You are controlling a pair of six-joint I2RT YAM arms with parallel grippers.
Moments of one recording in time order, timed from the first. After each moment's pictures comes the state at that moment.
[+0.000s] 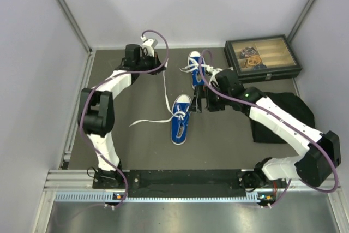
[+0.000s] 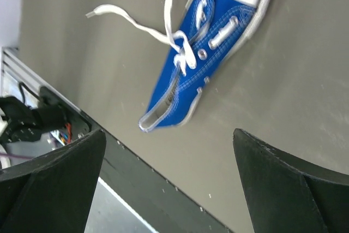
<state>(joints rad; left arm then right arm) -0.20 1.83 1.35 0.03 0.60 -0.12 0.66 1.31 1.13 -0.55 -0.25 0.52</state>
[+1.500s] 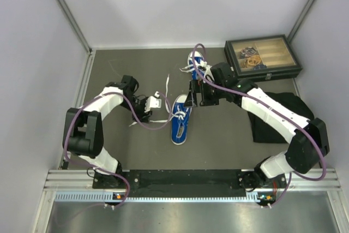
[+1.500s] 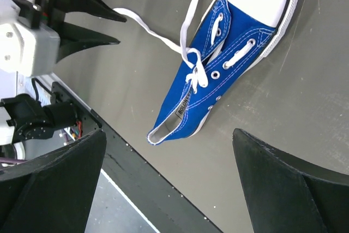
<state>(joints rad) -0.17 1.61 1.05 -0.90 0.69 1.33 0.62 1.45 1.21 -0.55 -0.36 0.48</state>
